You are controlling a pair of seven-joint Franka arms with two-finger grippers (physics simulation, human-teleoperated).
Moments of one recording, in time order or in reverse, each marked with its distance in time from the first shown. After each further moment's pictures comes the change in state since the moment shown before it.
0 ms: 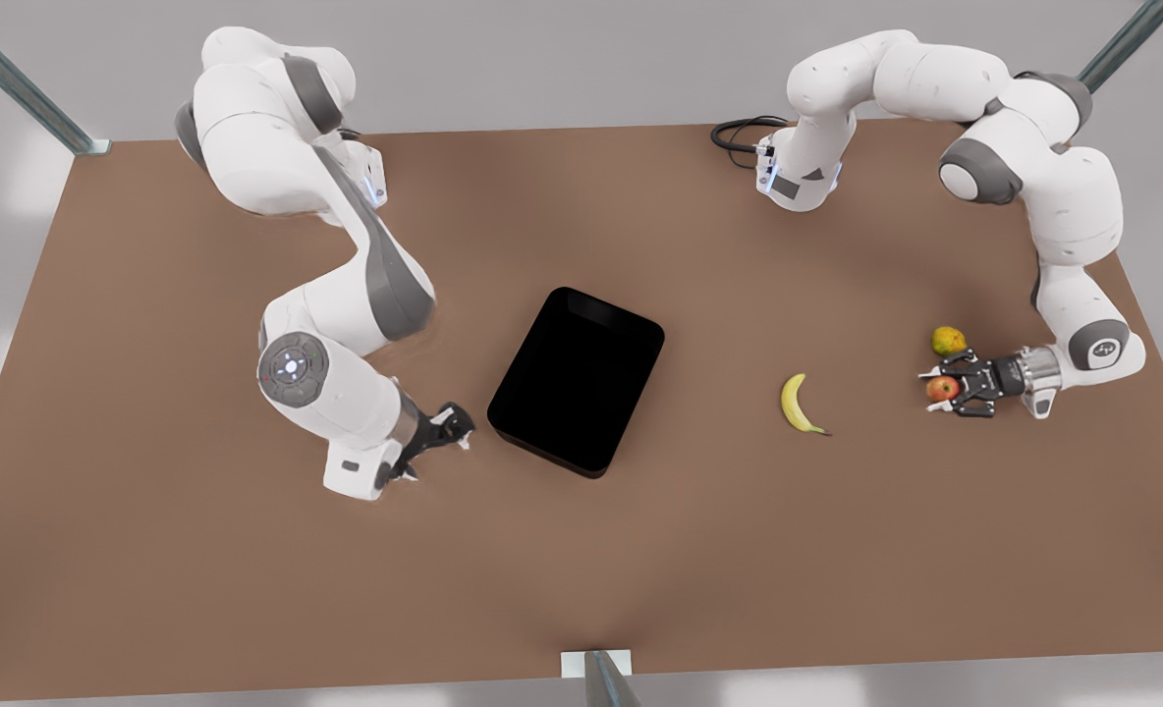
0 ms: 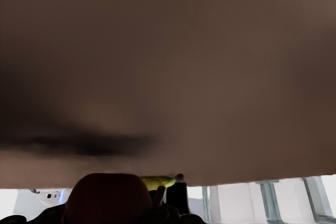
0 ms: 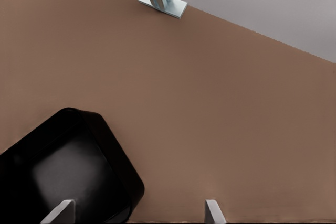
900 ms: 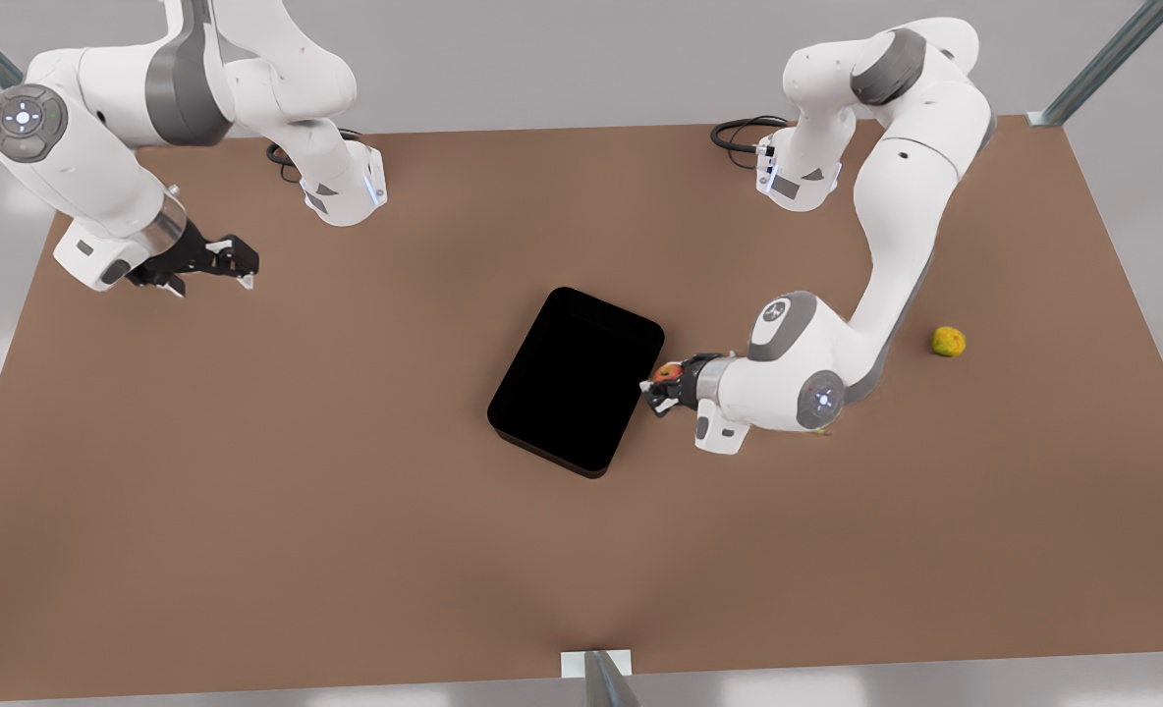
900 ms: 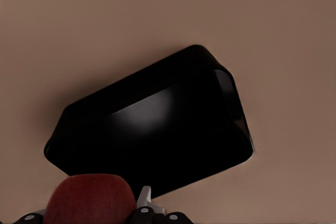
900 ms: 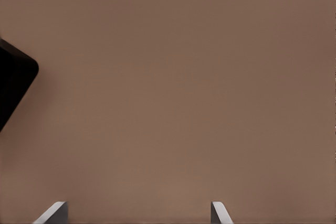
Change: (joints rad) left arm -0.332 -0.195 -1.079 0.220 0.955 0.412 -0.719; right arm -0.191 -0.872 -0.139 -0.930 -0.182 -0.063 -0.001
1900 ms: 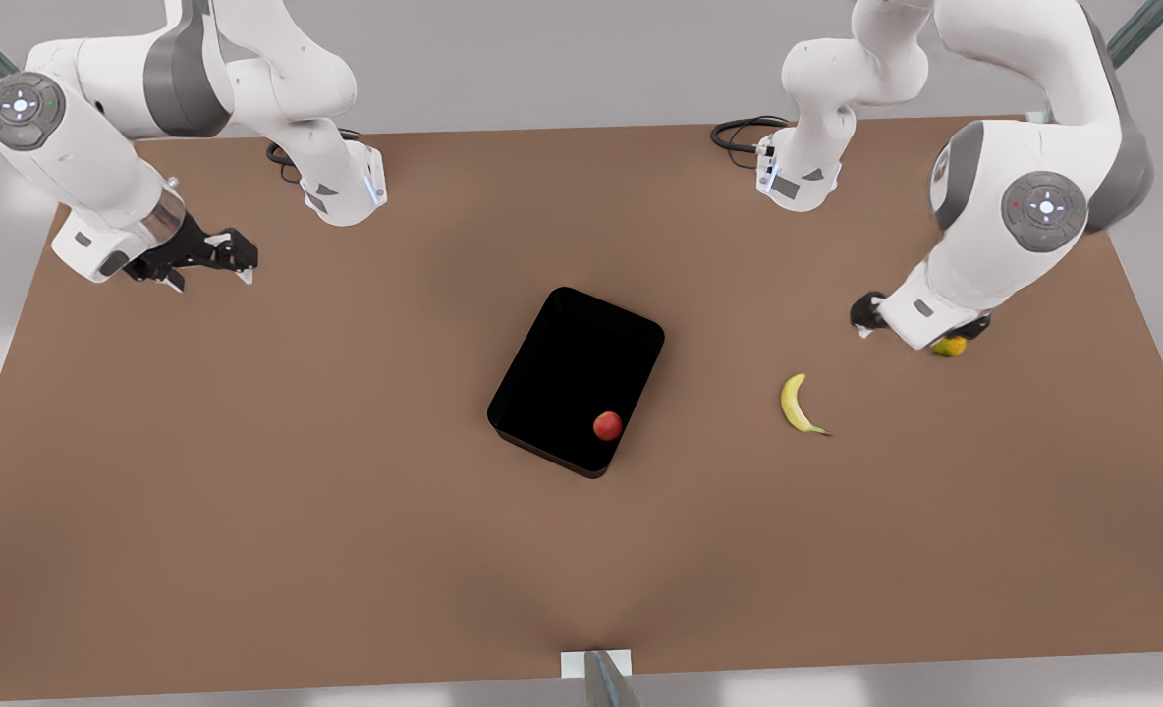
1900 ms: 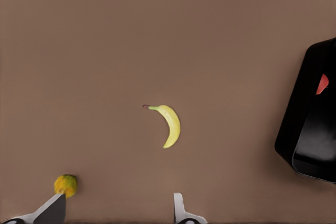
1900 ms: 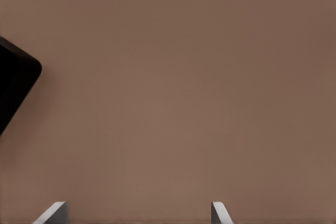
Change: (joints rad) left arm -0.172 -0.678 0.667 -0.282 0.202 -0.247 1.151; right arm 0.003 -0.018 -0.002 -0.014 0.003 0.004 -0.001
